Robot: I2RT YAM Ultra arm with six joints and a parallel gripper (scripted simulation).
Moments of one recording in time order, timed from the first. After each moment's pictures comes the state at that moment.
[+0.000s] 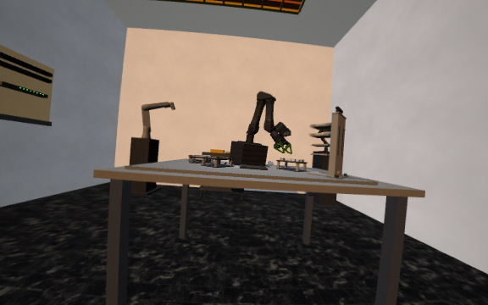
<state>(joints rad) 0.91 1.75 0.31 0.72 0.21 0.13</state>
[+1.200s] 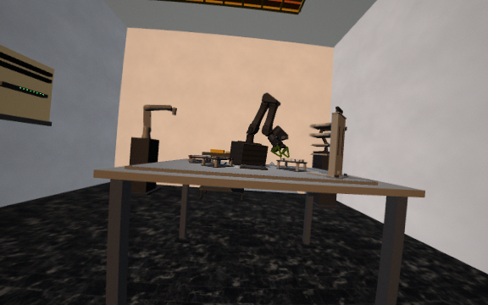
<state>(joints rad) 0.93 1.94 0.24 0.99 0.22 0.14</state>
